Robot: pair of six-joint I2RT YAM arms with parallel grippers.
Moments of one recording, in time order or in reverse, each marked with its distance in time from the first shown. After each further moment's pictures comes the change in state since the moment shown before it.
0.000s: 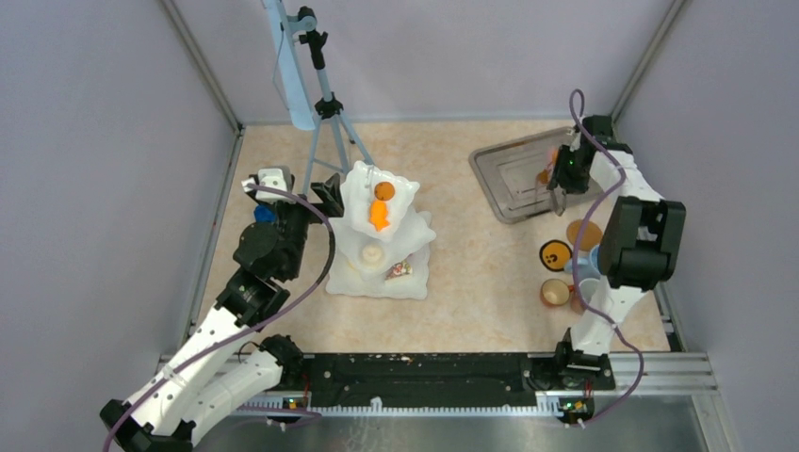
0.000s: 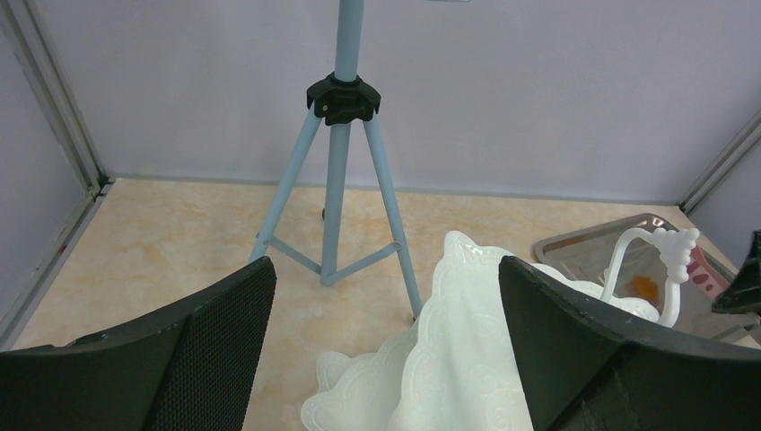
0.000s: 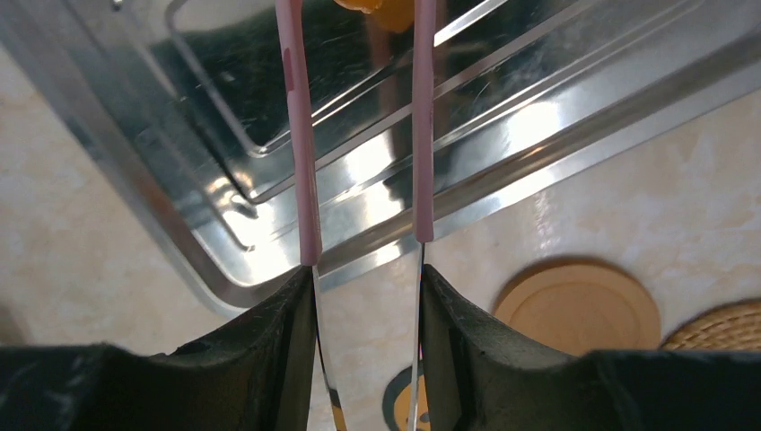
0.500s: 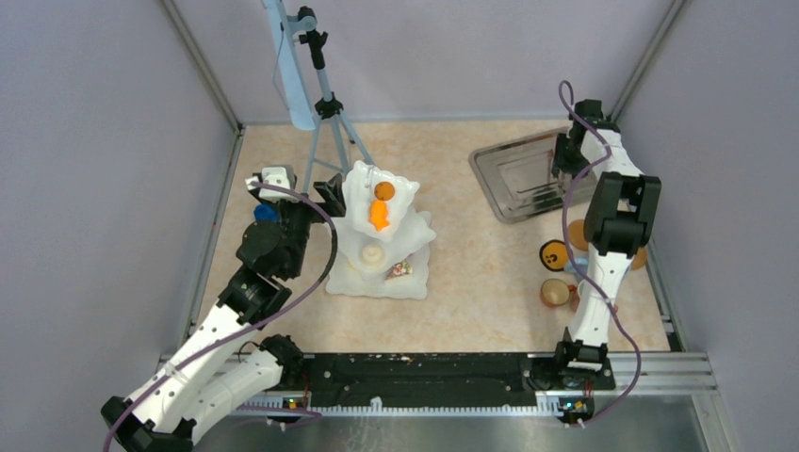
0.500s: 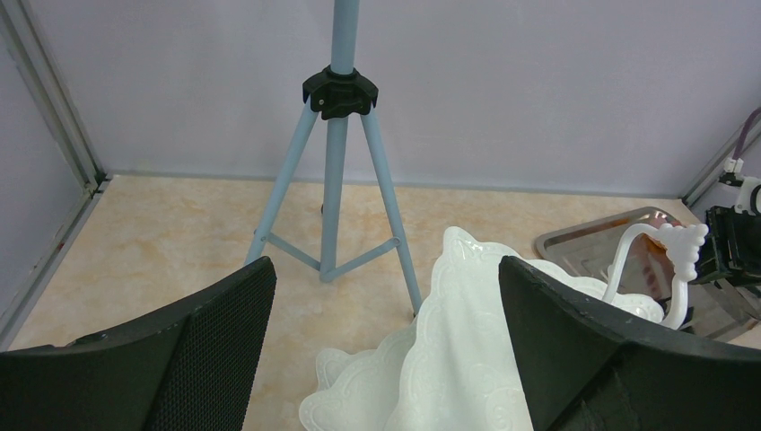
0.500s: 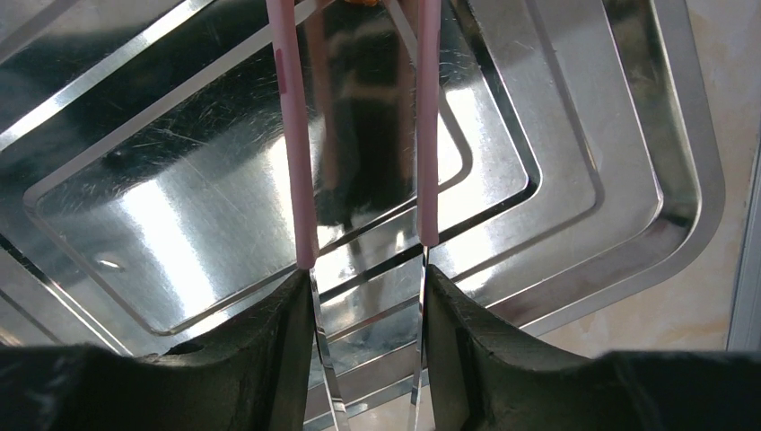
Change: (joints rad) left arm 0.000 0.019 0.000 0.000 0.004 -0.001; right arm 0.000 0.417 0.478 -0.128 0.172 -0.131
